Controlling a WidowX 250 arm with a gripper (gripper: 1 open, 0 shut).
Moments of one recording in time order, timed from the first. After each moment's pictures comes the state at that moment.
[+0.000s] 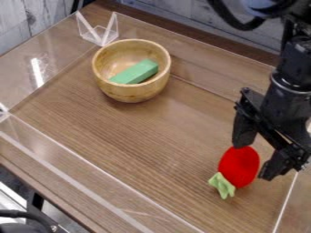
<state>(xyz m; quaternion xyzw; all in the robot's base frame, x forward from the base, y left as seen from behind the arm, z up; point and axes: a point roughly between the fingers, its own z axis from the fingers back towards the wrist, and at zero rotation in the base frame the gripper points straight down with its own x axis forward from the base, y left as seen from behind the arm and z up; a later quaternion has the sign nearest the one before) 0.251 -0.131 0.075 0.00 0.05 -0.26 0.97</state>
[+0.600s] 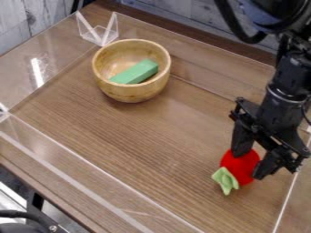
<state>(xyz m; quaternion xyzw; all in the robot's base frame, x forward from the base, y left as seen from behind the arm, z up) 0.266 -0.119 0.049 0.00 0.08 -0.19 0.98</state>
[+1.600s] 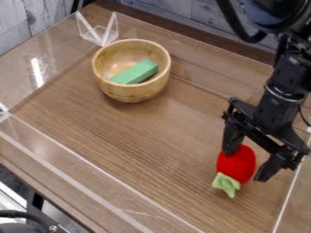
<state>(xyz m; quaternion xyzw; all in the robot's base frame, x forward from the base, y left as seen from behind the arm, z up) 0.260 -0.122 0.053 0.02 0.09 -0.14 0.99</state>
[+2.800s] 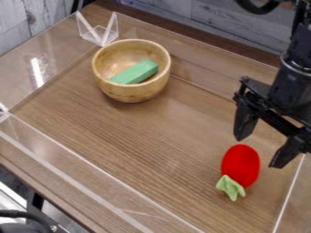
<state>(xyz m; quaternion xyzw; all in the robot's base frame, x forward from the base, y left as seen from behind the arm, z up) 0.255 -0.134 0.086 0.01 0.07 -0.15 0.99</state>
